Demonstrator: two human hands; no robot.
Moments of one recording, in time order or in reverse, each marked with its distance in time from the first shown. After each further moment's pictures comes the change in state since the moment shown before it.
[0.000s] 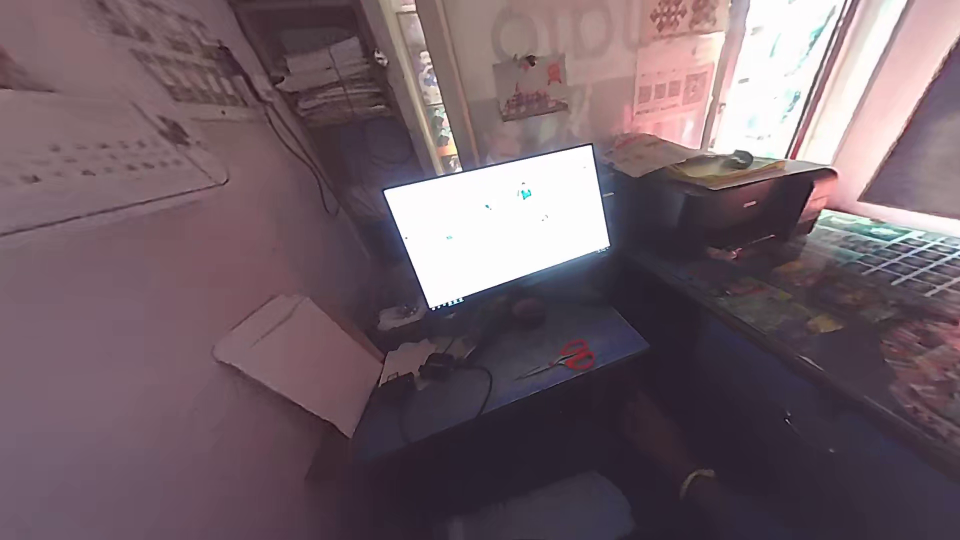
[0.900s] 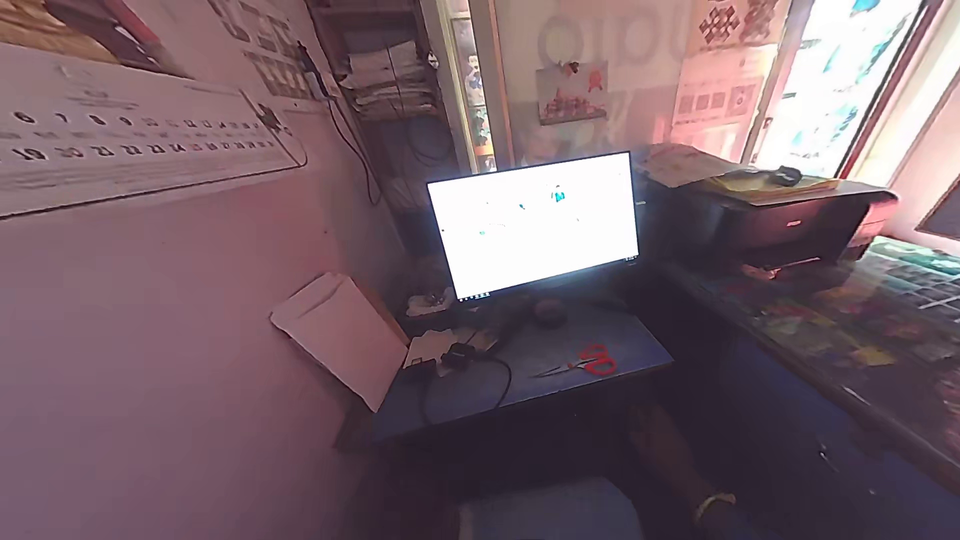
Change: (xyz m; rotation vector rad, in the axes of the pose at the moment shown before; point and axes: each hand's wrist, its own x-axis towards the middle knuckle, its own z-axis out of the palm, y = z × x) left_hand 0.015 -0.007 -0.002 -0.161 -0.044 0.140; right_hand 0.002 -0.003 0.011 -0.048 0.081 -0.081
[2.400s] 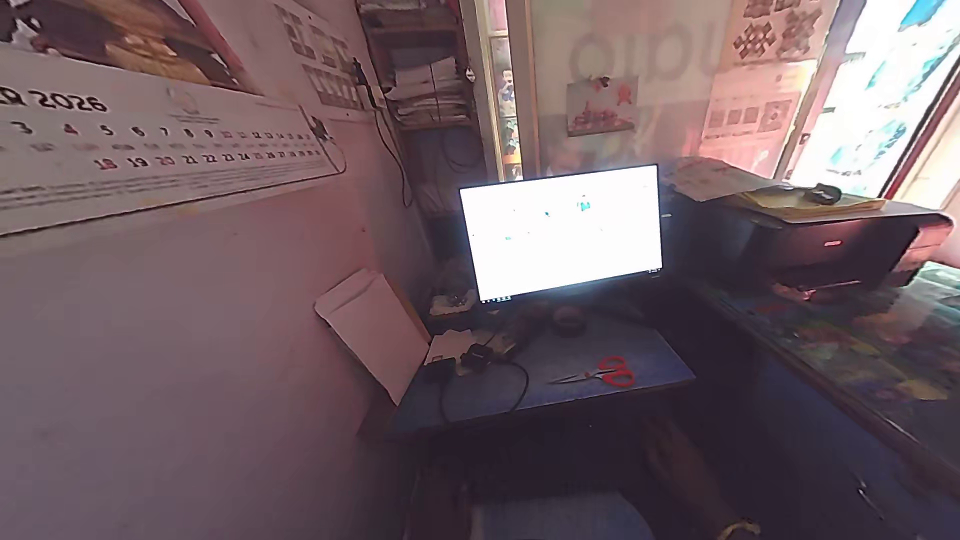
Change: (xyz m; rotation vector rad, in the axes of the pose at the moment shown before) left_hand -0.006 -0.003 0.006 -0.134 0.025 -0.041; right_hand -0.002 0.005 0.006 0.032 0.093 -0.107
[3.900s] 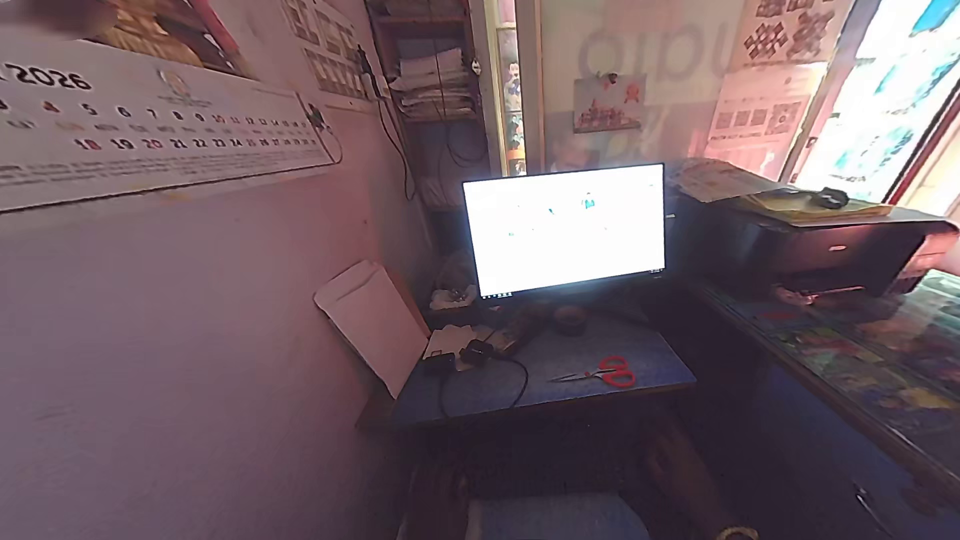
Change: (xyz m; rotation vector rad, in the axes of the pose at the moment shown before) left_hand 0.001 -0.009 0.014 0.054 0.012 0.035; right_hand -0.007 -0.002 -0.006 -0.014 -0.027 0.041
